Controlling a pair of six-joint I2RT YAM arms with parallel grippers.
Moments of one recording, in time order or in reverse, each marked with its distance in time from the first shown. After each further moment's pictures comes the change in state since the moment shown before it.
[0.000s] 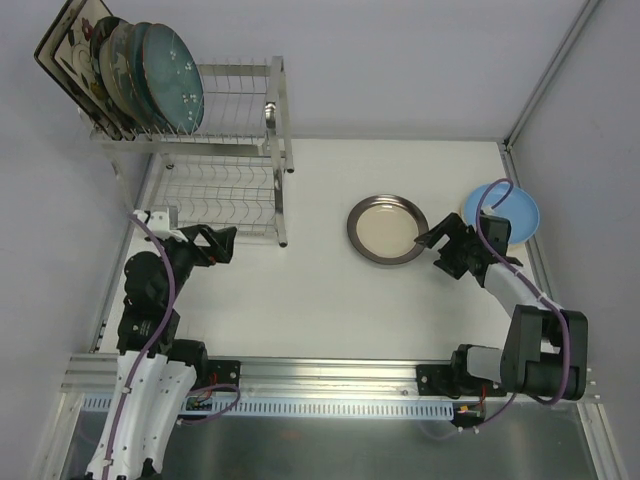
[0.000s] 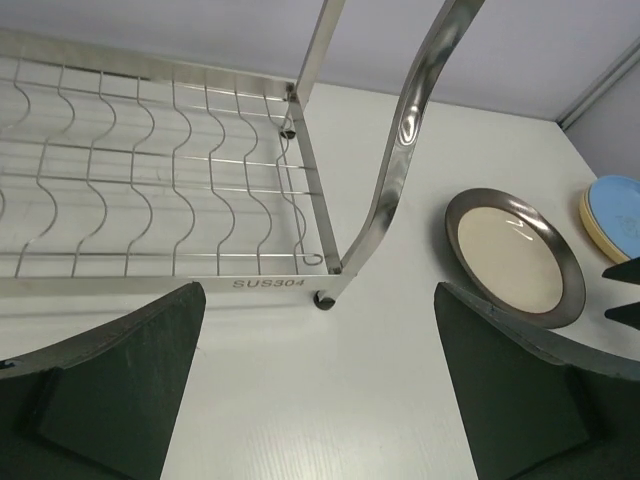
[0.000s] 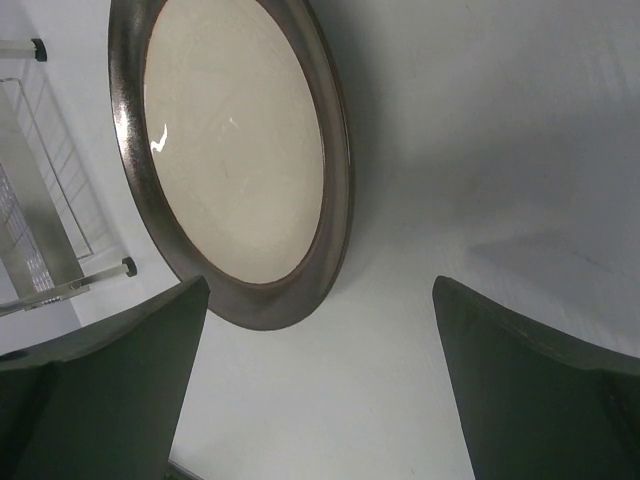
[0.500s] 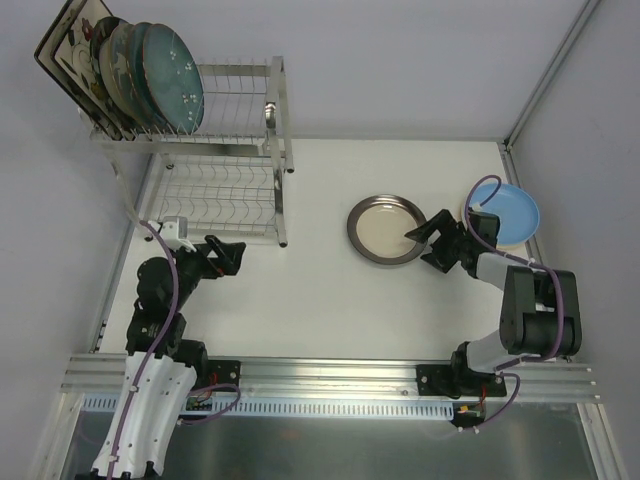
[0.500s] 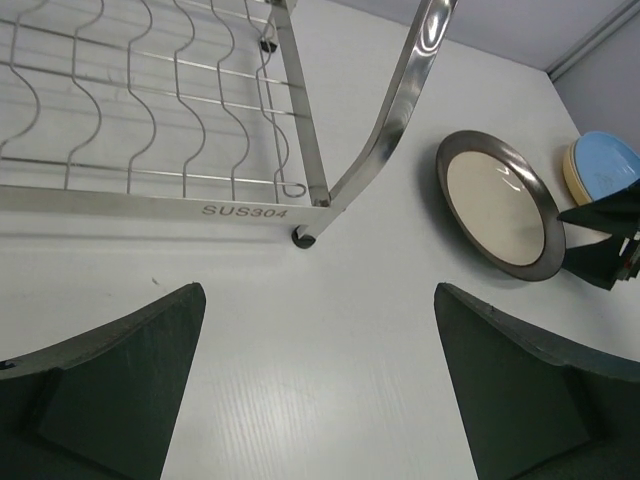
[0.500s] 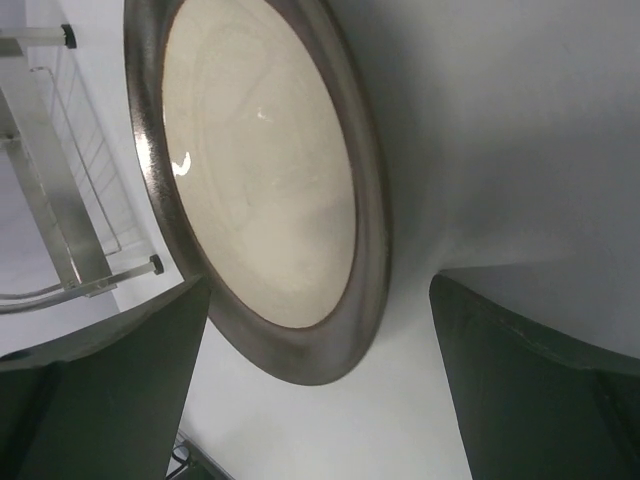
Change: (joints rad) left arm 0.000 -0.061 -0.146 -0.021 0.052 -0.097; right arm 0.019 0.231 0.011 0.233 -0.093 0.063
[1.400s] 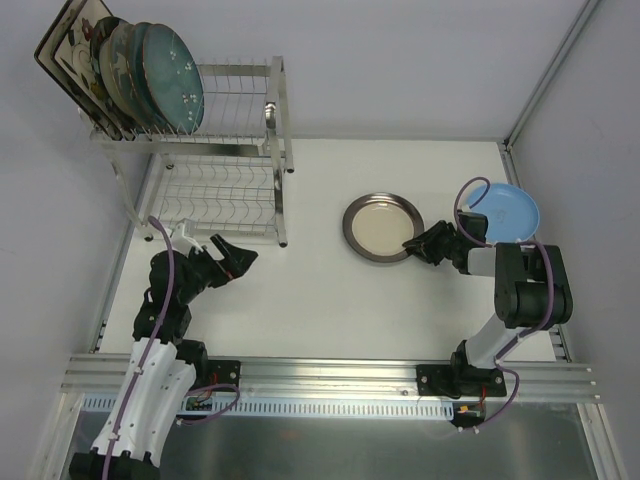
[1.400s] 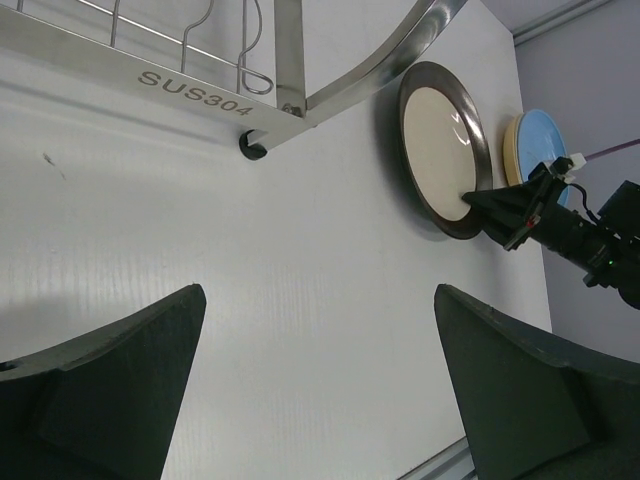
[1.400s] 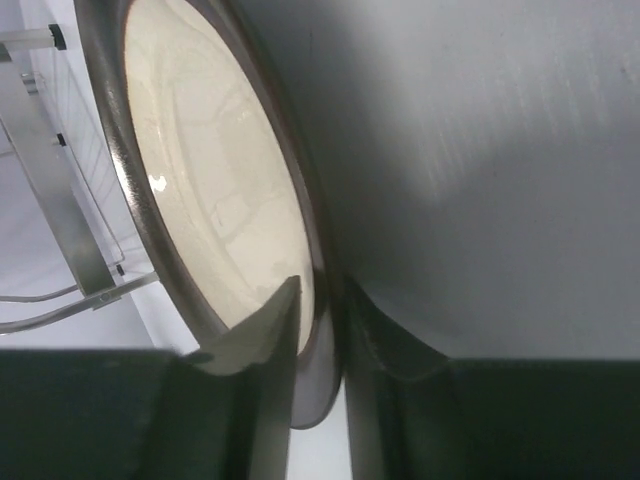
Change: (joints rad) left arm 0.000 0.142 -0.044 -0.031 0.123 -0.283; right arm 0.046 0.184 0.020 0.178 -0.037 0.093
